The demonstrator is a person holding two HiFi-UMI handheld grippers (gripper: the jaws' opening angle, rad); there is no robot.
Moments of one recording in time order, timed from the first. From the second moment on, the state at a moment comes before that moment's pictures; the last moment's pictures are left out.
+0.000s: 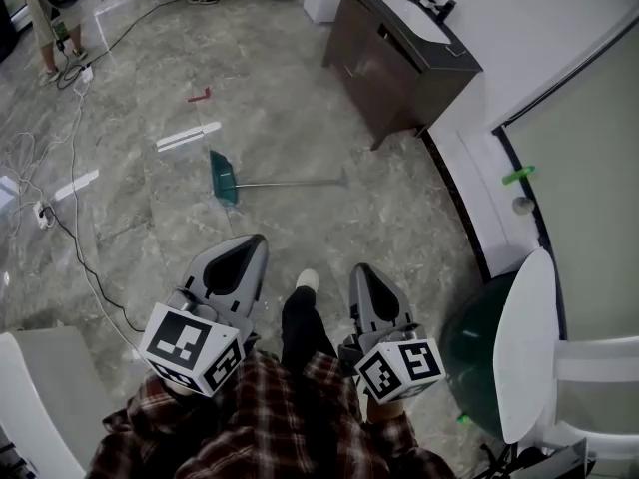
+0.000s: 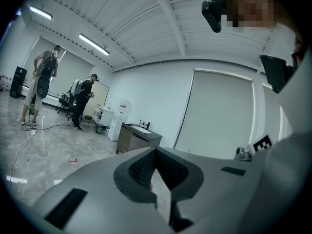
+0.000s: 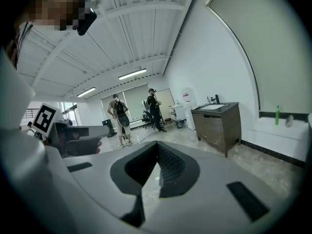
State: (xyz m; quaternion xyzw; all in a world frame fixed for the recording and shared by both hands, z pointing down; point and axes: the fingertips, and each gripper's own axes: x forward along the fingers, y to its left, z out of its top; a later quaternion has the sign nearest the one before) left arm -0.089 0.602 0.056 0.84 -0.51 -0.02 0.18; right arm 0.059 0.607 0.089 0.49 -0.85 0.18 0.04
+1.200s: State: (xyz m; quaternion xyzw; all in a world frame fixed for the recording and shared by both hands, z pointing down) left arm 0.029 0.253 0.053 0.81 -0.56 0.01 0.18; right arm 0.174 0.245 0.100 0.43 -0.87 0.22 0.07
